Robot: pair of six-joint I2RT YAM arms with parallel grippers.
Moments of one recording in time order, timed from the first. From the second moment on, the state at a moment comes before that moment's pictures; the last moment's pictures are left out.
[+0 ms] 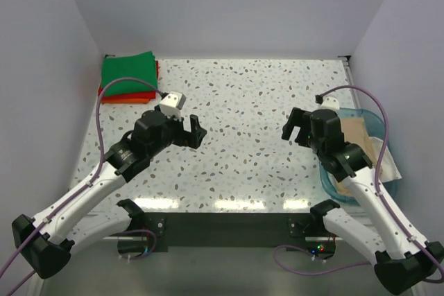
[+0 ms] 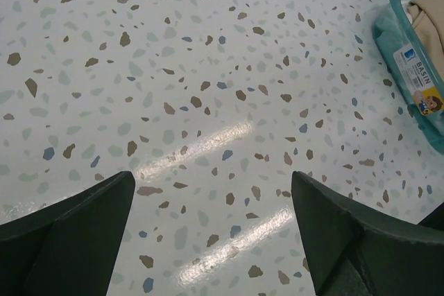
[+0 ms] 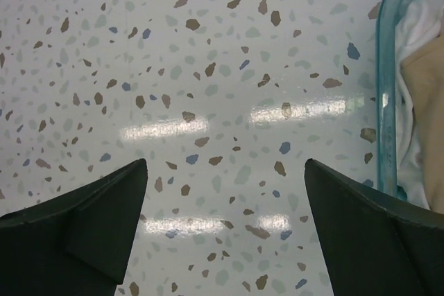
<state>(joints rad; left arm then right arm) -0.66 0.91 0.83 -0.33 -0.09 -0.32 0.41 0.83 0.88 -0.65 0.29 0.51</state>
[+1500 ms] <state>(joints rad) -0.66 0.93 0.80 -0.33 -0.05 -0.32 -0.32 1.38 0.93 -0.49 0.23 0.48</state>
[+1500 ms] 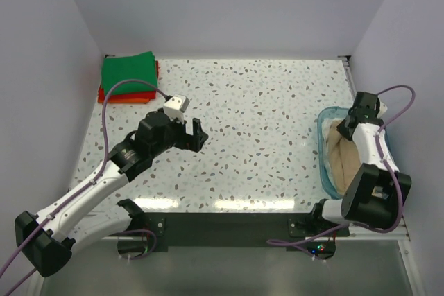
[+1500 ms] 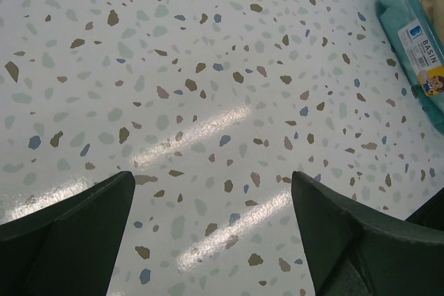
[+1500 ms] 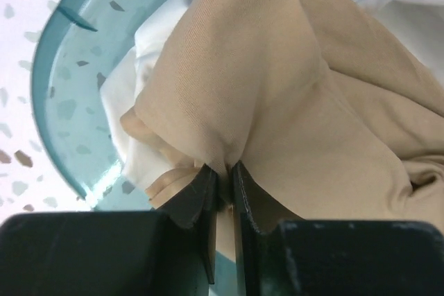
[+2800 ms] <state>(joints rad) -0.66 0.95 0.81 -0.40 -0.19 -0.35 0.73 1.36 1.30 -0.46 -0.01 0.54</state>
